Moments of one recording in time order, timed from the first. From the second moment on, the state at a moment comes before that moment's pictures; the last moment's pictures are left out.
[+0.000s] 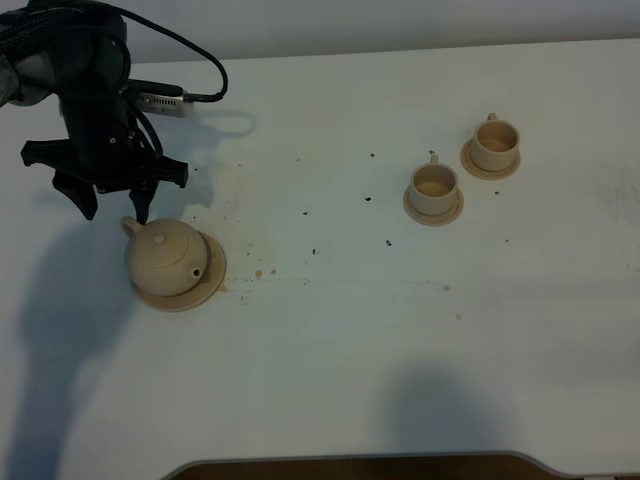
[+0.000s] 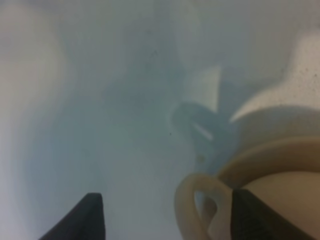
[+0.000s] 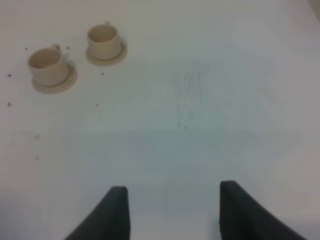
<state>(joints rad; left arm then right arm) -0.19 2.18 -1.67 0.19 1.19 -0.18 -0.04 -0.01 -0.49 0.02 1.06 -0.03</state>
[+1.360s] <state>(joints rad) -0.13 2.09 -1.45 0.14 1.19 -0.16 -0.04 -0.01 -0.49 0.02 1.06 -0.03</state>
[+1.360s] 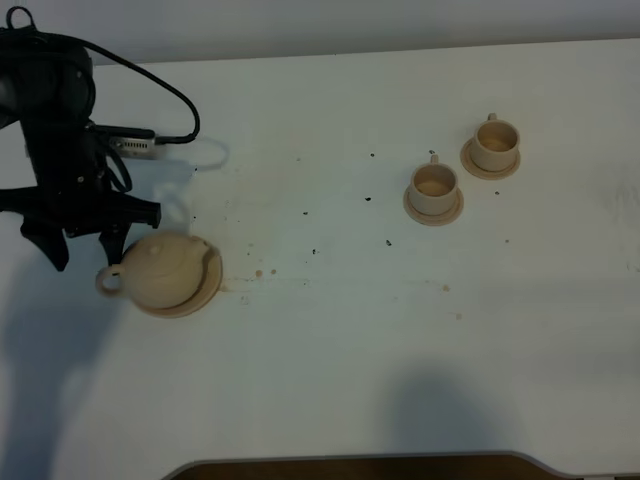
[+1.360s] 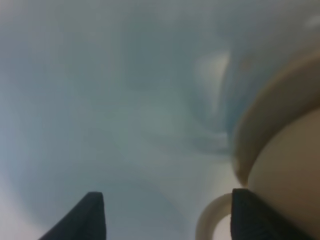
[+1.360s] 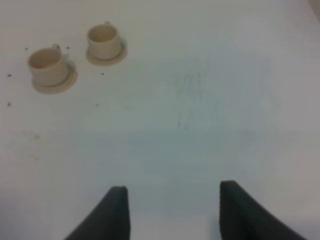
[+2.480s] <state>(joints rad) -0.19 1.81 -1.30 -0.05 1.19 0.36 -0.04 -0.01 -0.49 0.02 1.06 -0.03</state>
